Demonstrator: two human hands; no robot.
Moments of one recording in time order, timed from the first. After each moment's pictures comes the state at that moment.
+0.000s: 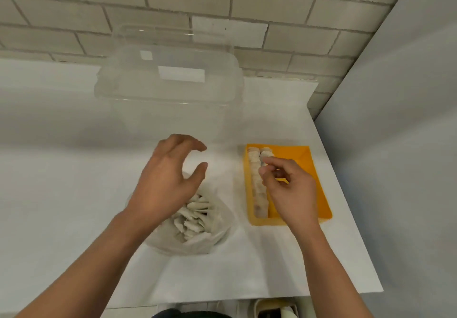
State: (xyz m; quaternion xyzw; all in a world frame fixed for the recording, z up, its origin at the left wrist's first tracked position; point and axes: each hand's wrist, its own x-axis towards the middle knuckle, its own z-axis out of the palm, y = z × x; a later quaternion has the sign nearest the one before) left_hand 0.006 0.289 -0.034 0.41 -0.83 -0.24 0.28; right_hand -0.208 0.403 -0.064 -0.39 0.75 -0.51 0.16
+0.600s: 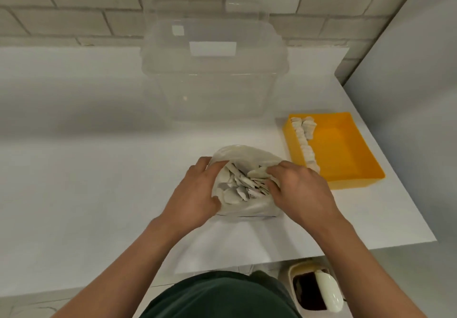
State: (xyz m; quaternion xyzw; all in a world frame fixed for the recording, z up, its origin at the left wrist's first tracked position) left_hand 0.110 0.282 -0.100 0.38 -0.87 -0.32 0.05; right_hand -0.086 0.398 -0.072 -0.58 0.81 -0.04 0.02
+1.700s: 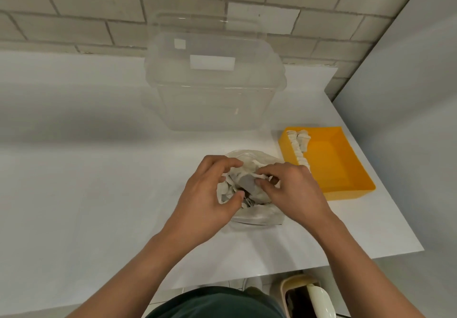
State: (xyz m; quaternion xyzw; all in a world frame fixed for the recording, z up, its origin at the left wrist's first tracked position) left_hand 0.108 0.296 -0.076 0.31 -0.80 -0.43 0.28; right_hand -0.080 0.380 -0.056 -0.54 0.81 -0.20 0.09
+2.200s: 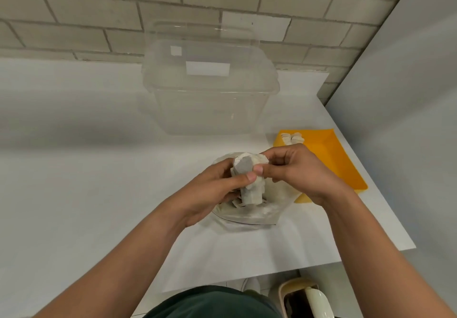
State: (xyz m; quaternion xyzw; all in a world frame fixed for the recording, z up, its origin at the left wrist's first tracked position) left_hand 0.082 0.275 -0.057 0.27 -0.55 -0.78 0.09; right_hand -0.103 0.369 -0.015 -0.43 0.71 -0.37 0.41
